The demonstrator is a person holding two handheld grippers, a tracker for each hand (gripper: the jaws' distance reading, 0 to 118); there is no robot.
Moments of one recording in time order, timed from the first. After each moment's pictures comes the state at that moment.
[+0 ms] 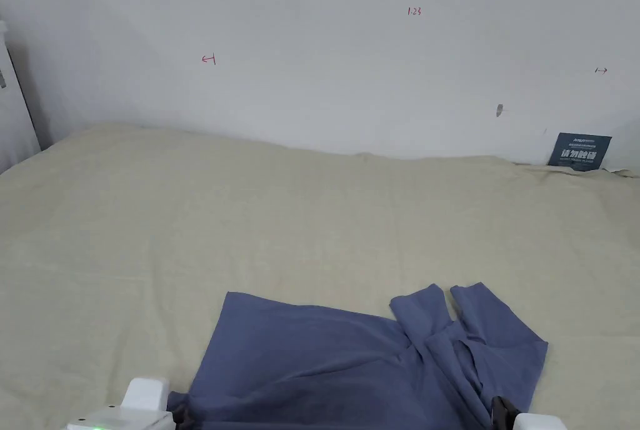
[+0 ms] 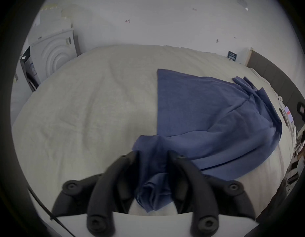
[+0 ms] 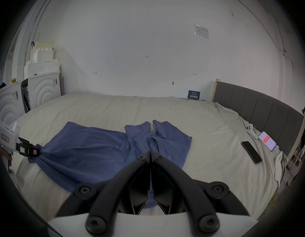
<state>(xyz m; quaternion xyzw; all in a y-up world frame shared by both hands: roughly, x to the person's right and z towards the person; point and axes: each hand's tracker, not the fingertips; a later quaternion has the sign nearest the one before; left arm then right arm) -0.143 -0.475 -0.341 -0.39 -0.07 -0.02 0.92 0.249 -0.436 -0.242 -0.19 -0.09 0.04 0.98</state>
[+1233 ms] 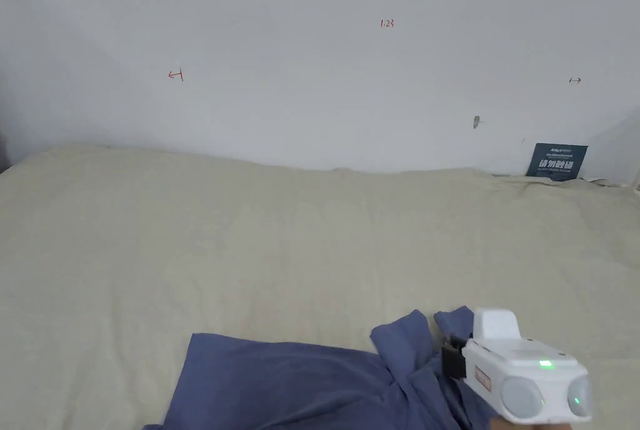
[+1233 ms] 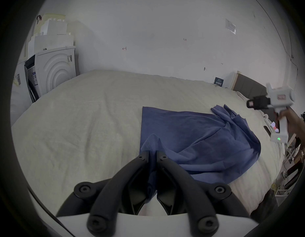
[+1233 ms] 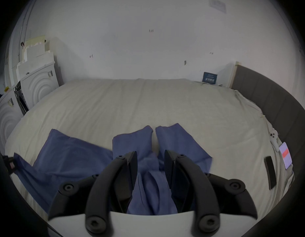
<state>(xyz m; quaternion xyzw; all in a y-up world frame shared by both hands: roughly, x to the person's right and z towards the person) -0.155 -0.450 -0.323 -0.29 -0.10 0.03 0.95 0.315 -0.418 -0.457 -0.32 -0.03 0.01 0.95</state>
